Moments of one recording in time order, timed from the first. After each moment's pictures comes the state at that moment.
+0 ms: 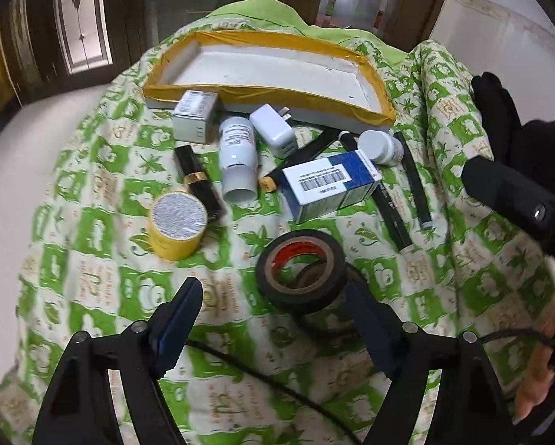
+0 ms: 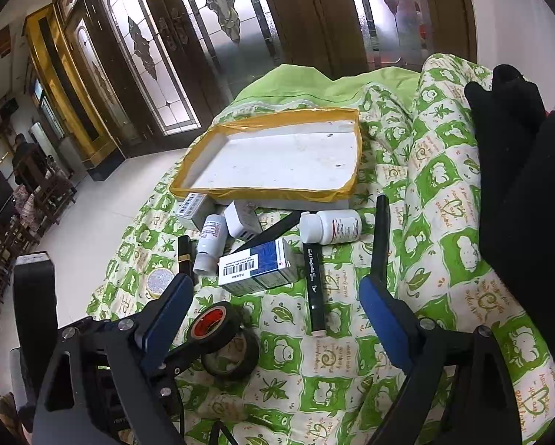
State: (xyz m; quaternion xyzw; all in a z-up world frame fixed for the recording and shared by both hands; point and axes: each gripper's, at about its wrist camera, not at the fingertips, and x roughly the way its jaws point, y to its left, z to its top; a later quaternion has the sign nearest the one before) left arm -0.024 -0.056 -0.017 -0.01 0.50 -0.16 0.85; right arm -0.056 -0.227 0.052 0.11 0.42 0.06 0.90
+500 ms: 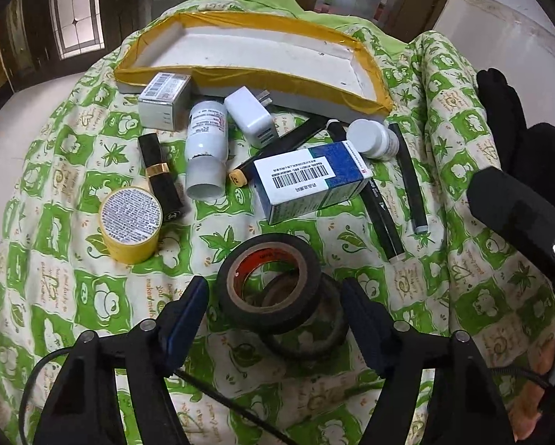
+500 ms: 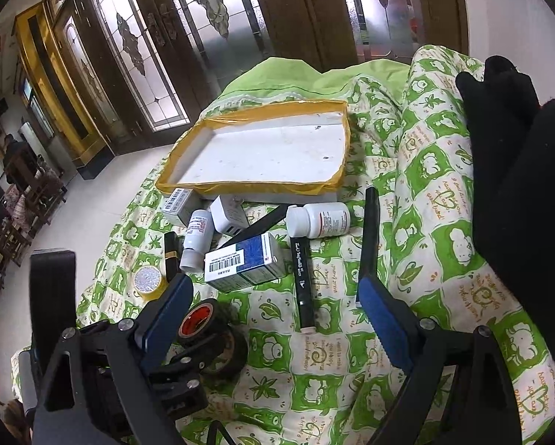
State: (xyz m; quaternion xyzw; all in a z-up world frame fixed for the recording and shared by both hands) left arm -0.011 -0.079 -0.032 -0.02 0.52 -0.16 0.84; right arm -0.050 -0.230 0.047 0.11 0.43 0.04 0.89
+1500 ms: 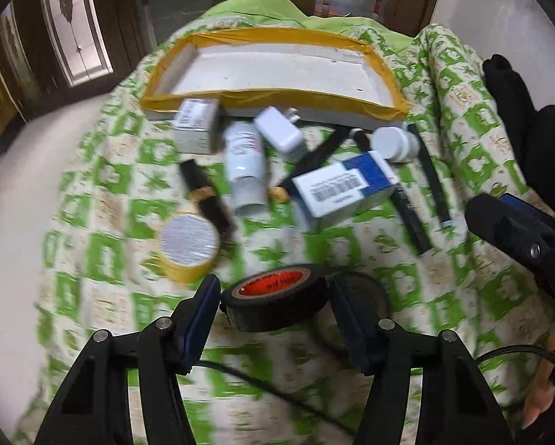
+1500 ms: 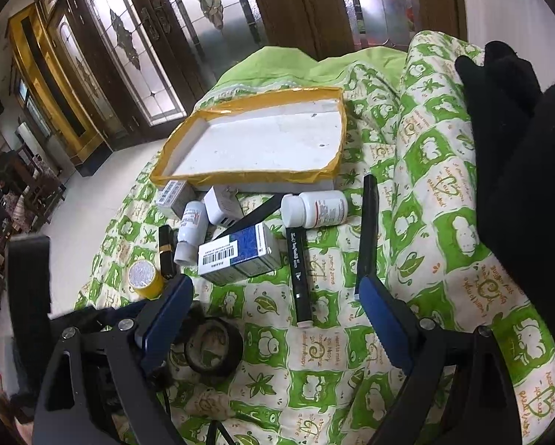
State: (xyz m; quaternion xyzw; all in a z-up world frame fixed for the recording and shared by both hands) left arm -0.008 -0.058 -0.012 0.06 0.51 -0.14 0.85; right arm -0.047 -0.229 0.039 0.11 0.45 0.04 0.88
